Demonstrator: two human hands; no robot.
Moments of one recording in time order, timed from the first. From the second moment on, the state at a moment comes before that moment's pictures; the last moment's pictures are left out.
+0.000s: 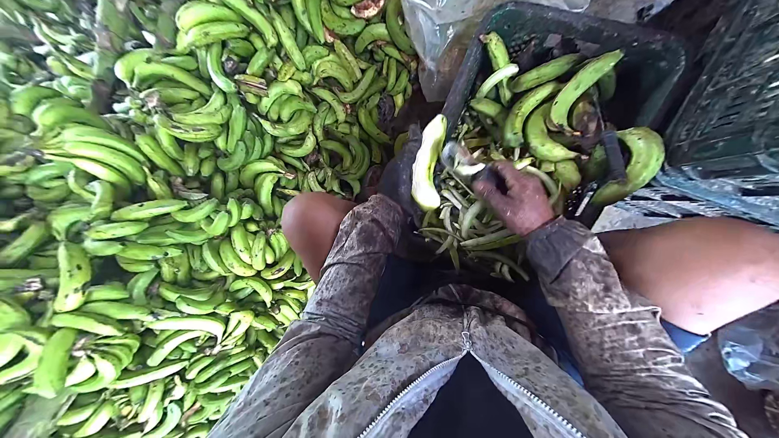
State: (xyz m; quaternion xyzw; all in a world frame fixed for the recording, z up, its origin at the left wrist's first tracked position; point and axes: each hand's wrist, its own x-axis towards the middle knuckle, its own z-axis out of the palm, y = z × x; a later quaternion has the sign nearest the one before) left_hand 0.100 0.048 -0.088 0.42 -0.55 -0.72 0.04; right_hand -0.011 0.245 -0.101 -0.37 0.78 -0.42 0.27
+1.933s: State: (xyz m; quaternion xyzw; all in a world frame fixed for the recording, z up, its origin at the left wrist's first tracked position) left_hand 0.099 0.064 -0.098 0.22 -0.39 -0.89 -0.05; right_hand -0.046 0.234 -0.104 -0.26 0.87 -0.35 0.25
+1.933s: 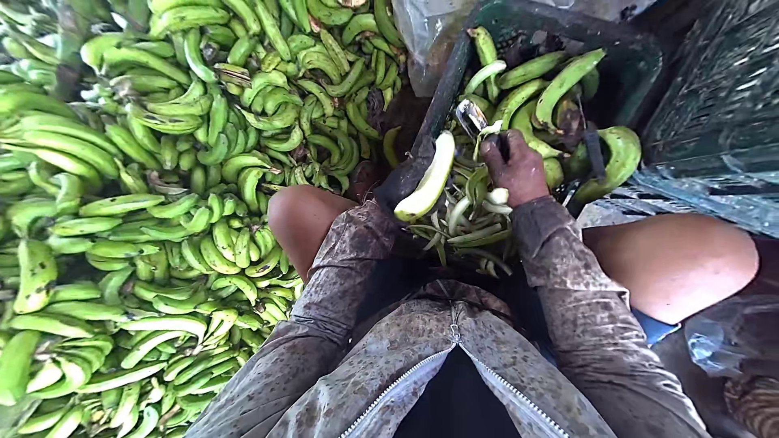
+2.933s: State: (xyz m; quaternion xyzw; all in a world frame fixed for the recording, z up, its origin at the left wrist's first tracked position) left_hand 0.058 0.051 -0.103 0.51 -0.27 -0.76 0.31; right_hand 0.017 0.231 -0.122 -0.35 0.81 -0.41 0.22
